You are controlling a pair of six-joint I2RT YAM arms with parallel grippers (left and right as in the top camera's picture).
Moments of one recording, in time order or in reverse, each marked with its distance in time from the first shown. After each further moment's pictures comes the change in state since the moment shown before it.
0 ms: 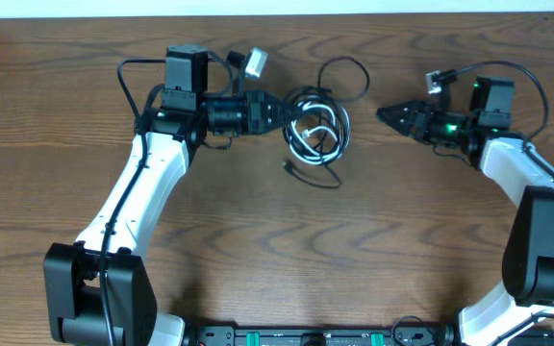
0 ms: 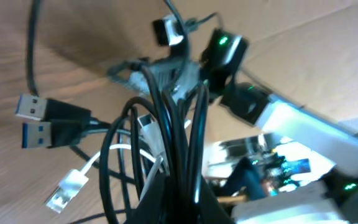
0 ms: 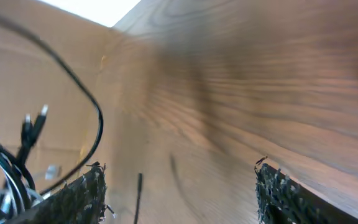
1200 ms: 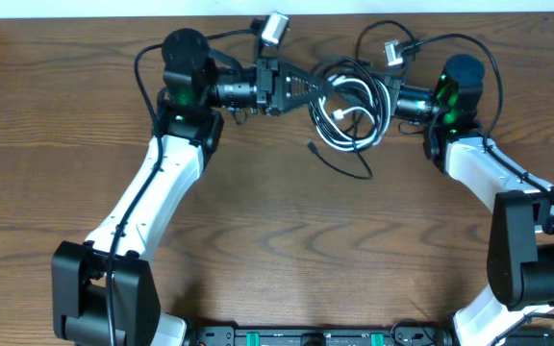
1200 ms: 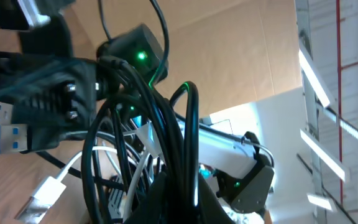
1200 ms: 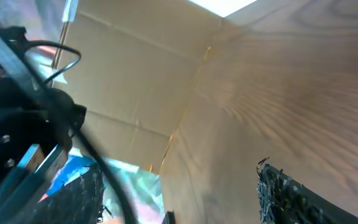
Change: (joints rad) left arm -0.082 0.001 -0.004 0.778 0.168 -0.788; right arm 0.184 0.000 0.002 0.675 -0.193 0.657
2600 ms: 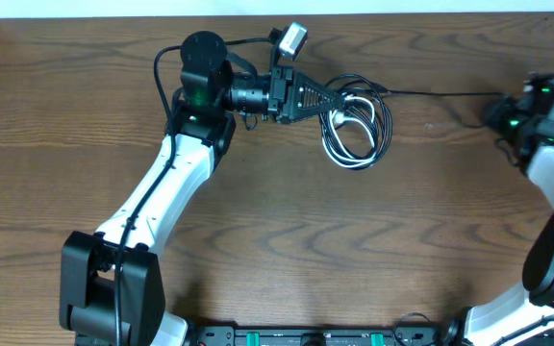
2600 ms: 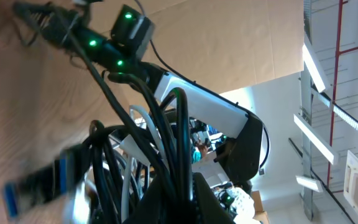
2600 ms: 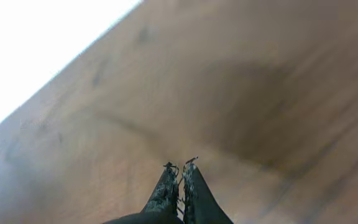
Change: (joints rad) left arm -0.042 0.029 0.000 -0.009 0.048 0.013; right arm -0.486 -0.003 0.002 -0.534 0.878 -0.638
